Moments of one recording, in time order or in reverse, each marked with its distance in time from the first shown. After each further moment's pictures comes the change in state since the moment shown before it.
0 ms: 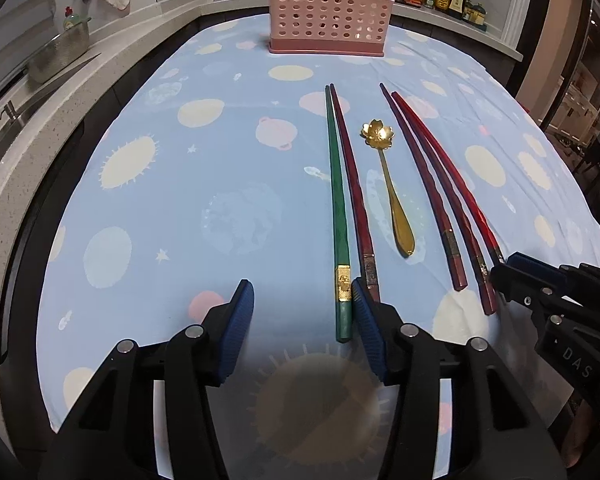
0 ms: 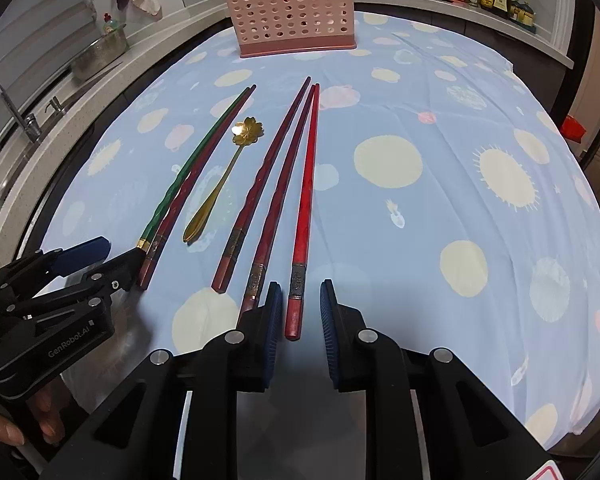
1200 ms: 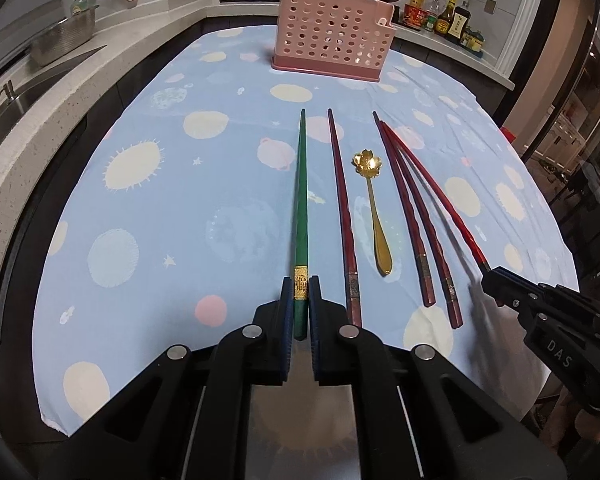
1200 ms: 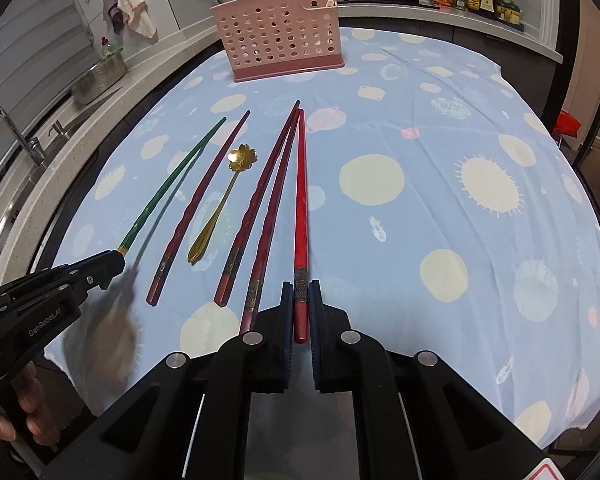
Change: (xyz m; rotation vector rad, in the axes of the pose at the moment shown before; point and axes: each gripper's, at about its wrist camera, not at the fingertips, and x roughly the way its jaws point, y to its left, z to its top) left arm -0.026 0.014 0.008 -0.084 -0.032 -0.093; right arm -0.021 -0.012 0.003 0.061 -0.071 0.028
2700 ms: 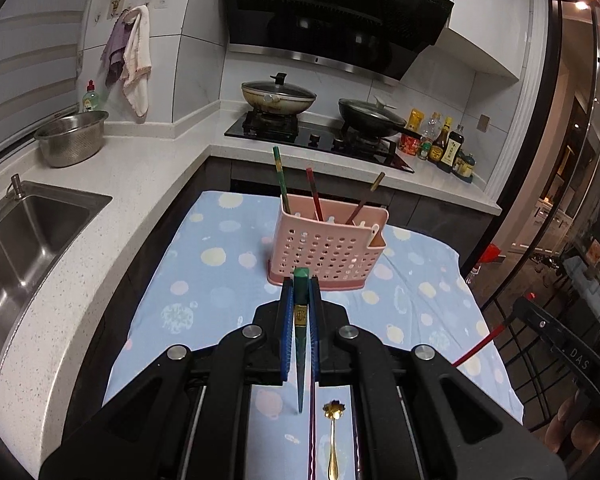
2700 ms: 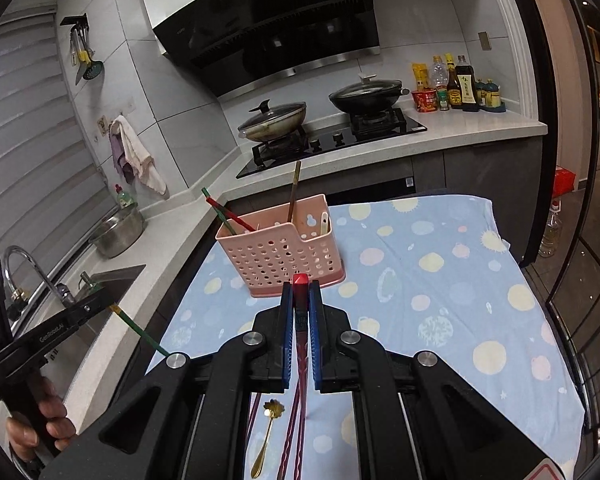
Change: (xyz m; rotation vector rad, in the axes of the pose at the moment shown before) left arm -0.093 0.004 0.188 -0.066 -0.388 -0.037; right arm -0.098 -0.025 0.175 0.115 -0.417 0.083
